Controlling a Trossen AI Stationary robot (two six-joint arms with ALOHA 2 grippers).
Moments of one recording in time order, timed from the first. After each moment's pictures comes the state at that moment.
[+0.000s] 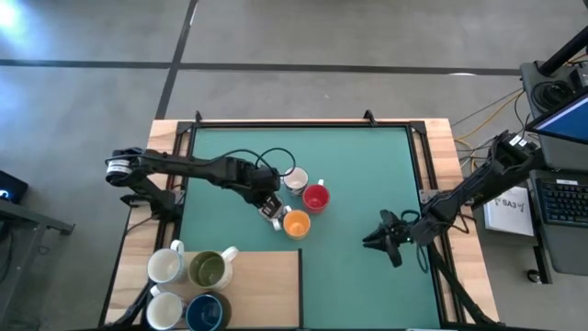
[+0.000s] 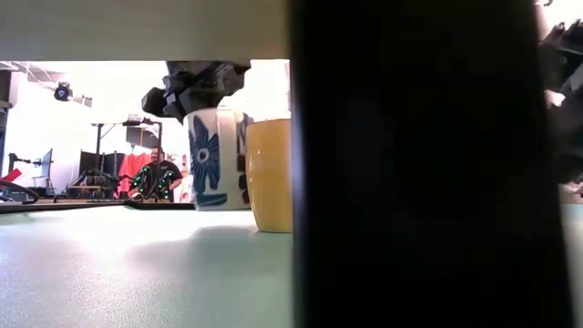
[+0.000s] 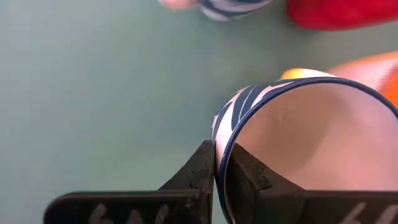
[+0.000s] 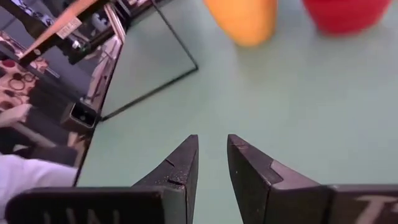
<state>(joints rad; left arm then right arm) 0.04 1.57 1.17 -0.86 -0.05 -0.82 0.70 1.00 0.11 0.44 0.44 0.82</state>
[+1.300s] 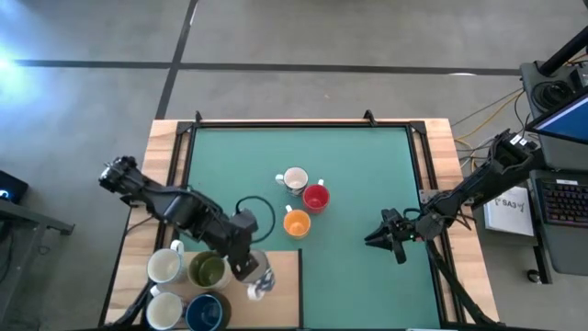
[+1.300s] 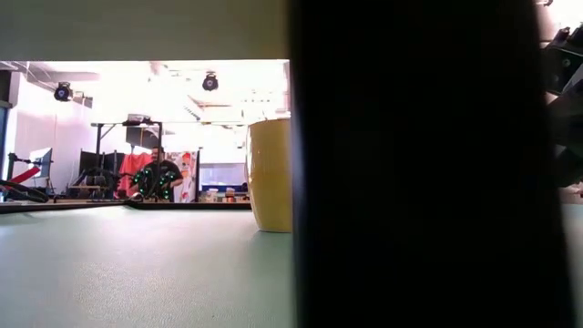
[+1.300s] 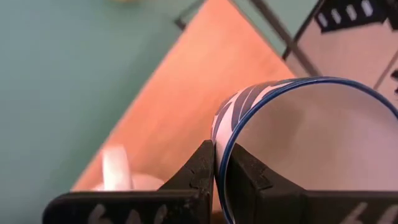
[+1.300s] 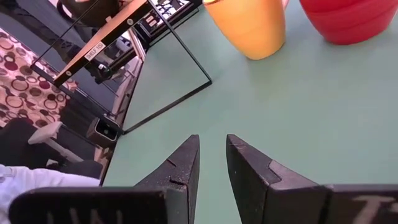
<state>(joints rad) -0.50 1.57 1.74 -1.24 0.02 -1.21 0.70 0.96 0.01 0.63 0.44 0.81</state>
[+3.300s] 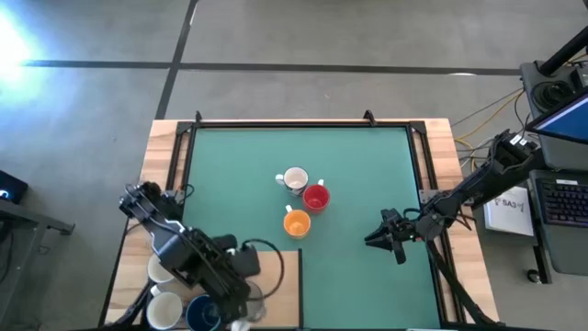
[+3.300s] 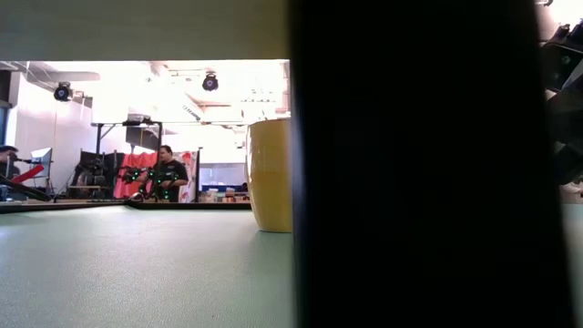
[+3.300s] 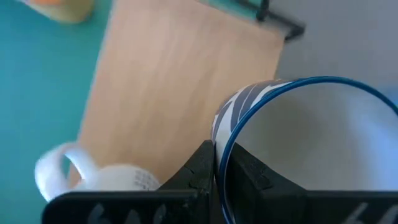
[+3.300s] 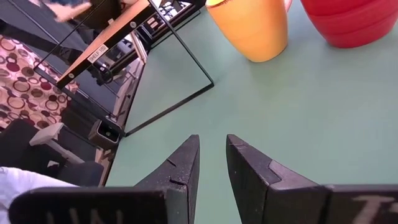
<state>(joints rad) -0.69 1.89 2.26 -1.55 -0.07 -1.01 0.70 0.97 0.02 0.63 0.44 0.81</state>
